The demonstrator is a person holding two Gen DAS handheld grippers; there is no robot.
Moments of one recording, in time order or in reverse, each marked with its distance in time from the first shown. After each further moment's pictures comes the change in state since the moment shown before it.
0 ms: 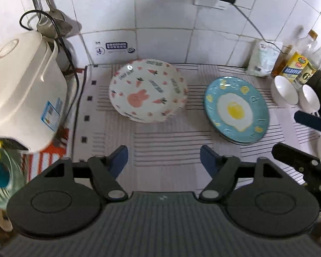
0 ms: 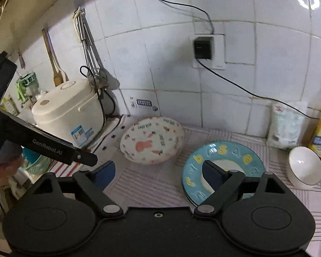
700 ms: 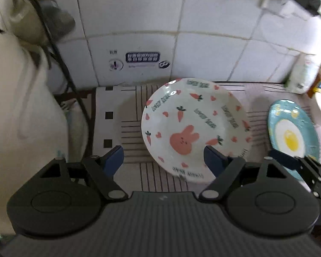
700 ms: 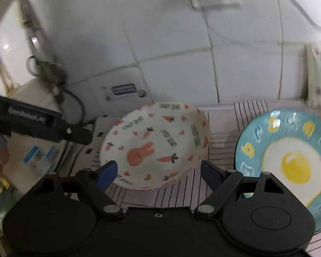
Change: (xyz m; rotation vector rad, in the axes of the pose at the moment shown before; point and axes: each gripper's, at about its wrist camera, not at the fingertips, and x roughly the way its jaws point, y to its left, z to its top) left arm 0.141 0.108 0.069 0.025 -0.032 -0.037; right arm 0.190 0.016 -0.028 0.250 -0.002 -0.136
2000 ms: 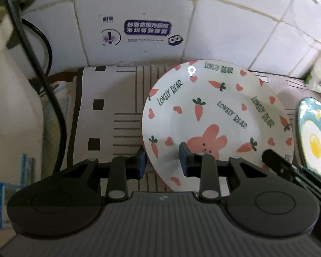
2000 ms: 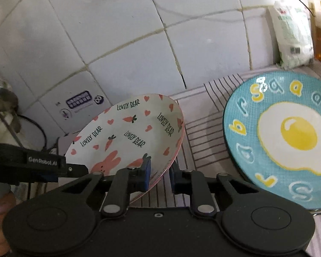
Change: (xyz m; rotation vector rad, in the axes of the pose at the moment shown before) left arm 0.058 0.011 -0.006 -0.038 0.041 -0.006; right arm 0.027 -0.011 -0.011 0.215 -0.039 -0.148
